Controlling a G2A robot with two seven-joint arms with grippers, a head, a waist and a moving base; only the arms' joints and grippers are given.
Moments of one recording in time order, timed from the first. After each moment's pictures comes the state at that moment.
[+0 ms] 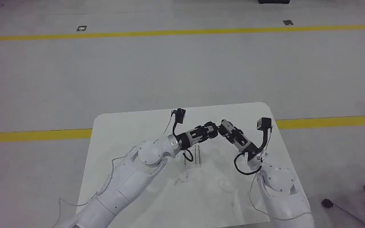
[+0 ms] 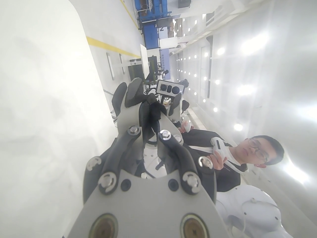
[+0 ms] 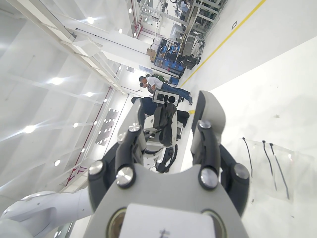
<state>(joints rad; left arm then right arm) 1.03 -1.37 -0.79 -1.36 -0.31 -0.16 -0.49 -1.63 -1.29 1.57 -1.73 0.05 -0.34 0.55</state>
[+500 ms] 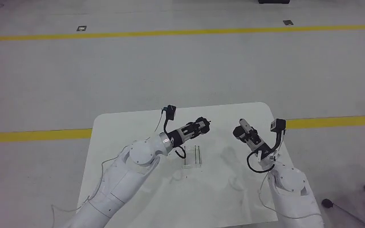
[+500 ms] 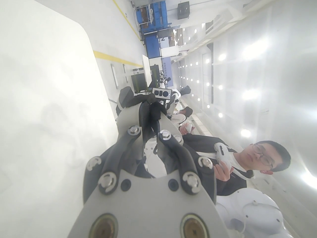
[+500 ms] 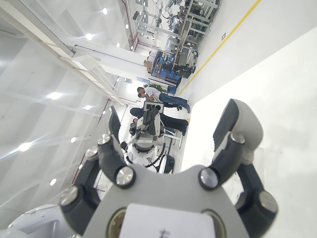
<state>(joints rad) 1.08 -1.34 -0.88 -1.43 -0.26 -0.14 -0.50 -1.63 -1.29 1.68 -1.66 0.12 -0.34 0.61</state>
